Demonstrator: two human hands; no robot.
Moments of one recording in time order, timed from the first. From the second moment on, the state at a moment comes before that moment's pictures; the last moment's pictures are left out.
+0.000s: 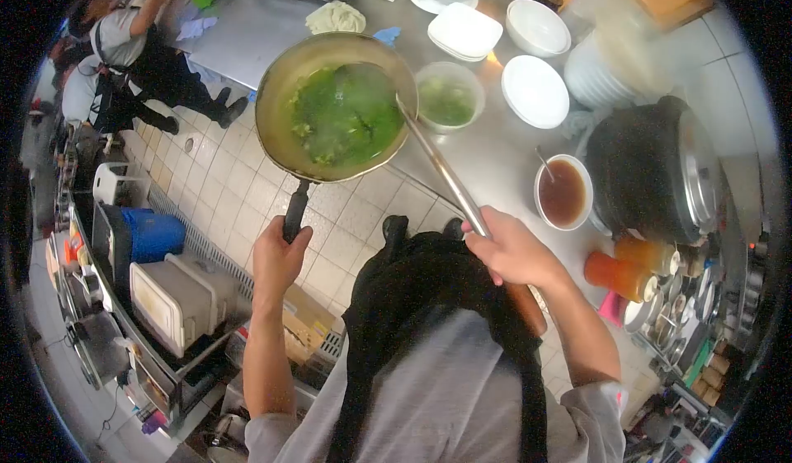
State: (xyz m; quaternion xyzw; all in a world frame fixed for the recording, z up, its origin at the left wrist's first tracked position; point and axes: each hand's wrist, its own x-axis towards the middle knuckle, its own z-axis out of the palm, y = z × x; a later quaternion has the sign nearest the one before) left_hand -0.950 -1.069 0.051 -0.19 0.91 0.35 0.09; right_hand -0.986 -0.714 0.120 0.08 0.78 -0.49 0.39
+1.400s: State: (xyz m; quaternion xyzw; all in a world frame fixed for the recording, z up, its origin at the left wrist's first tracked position) left_hand -0.964 -1.071 0.051 -0.18 0.90 0.37 0.12; right_hand -0.979 -0.711 0.170 0.27 0.32 -0.78 0.47
